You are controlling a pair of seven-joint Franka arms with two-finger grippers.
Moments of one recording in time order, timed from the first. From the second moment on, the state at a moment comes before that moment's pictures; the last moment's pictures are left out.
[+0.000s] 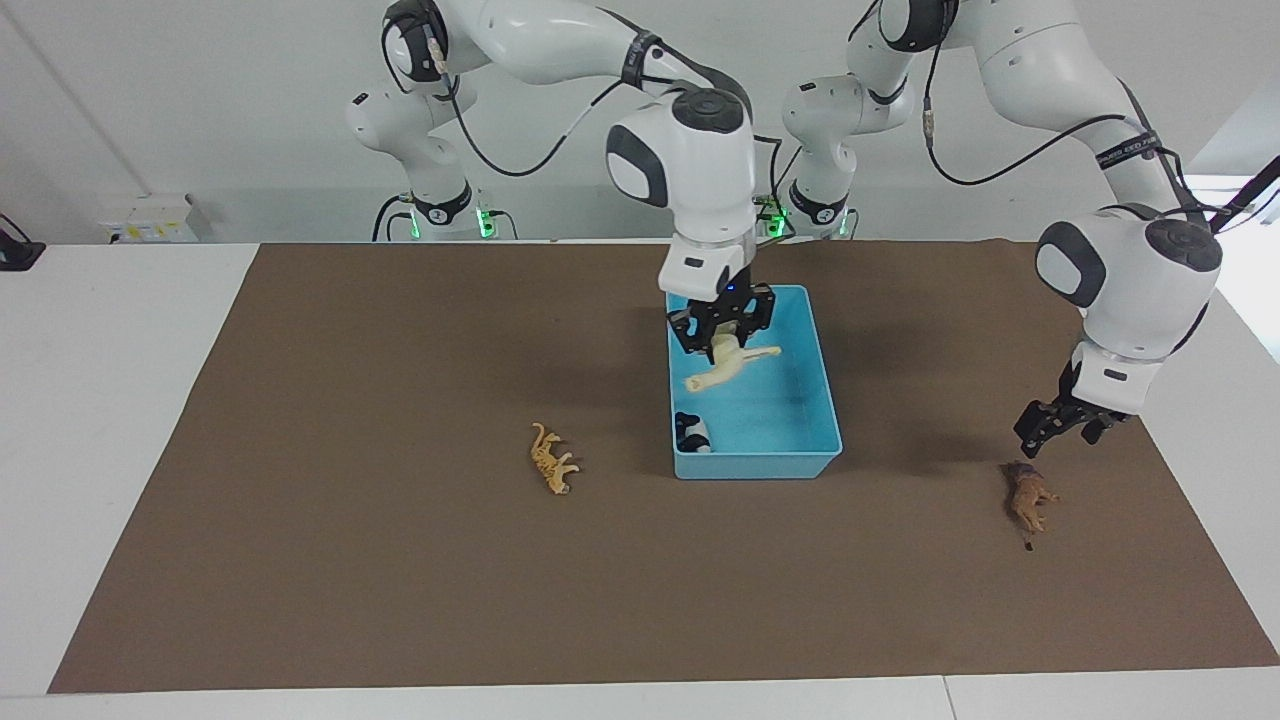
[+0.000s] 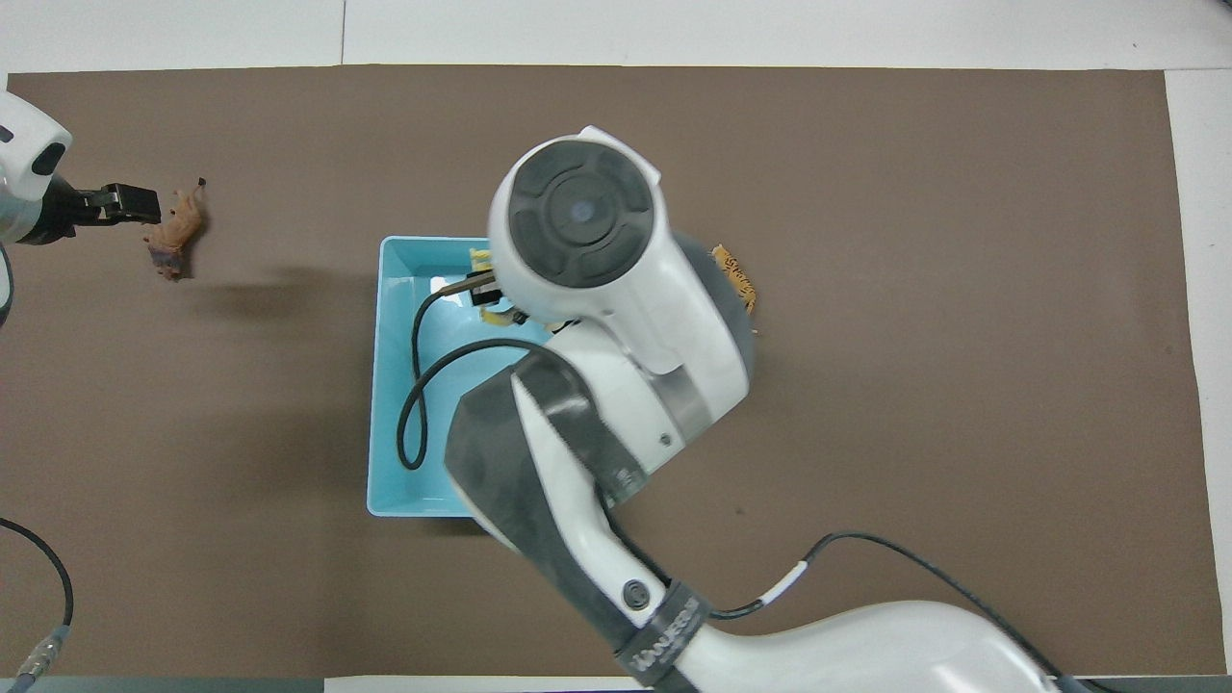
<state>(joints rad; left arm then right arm) 0.10 0.37 0.04 -1.75 0.06 2.34 0.02 0.84 0.60 -0.10 -1.21 0.06 2.01 0.45</state>
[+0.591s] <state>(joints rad) 0.12 0.45 0.04 -1.81 0.06 2.44 0.06 0.91 0.72 -0.11 -1.23 0.05 2.09 0.62</state>
